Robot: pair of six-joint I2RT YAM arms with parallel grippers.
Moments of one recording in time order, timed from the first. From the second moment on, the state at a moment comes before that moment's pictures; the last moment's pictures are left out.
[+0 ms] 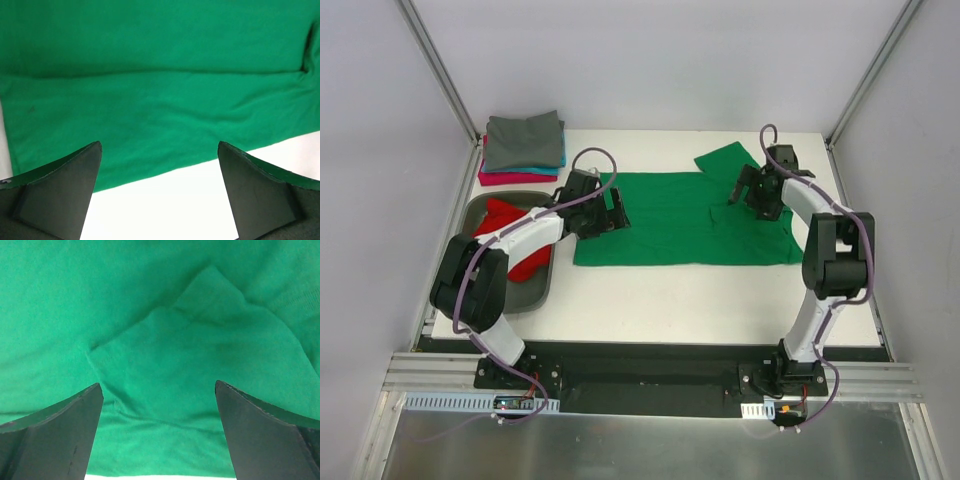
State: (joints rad) left arm -0.42 1.63 1.03 -0.29 0.12 -0.66; right arm 0.06 1.86 1.35 -0.51 -0.10 0.43
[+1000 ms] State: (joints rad) left arm -0.39 1.75 1.02 -0.21 0.17 -0.65; right arm 0.05 1.79 1.09 -0.30 -0.07 0.47
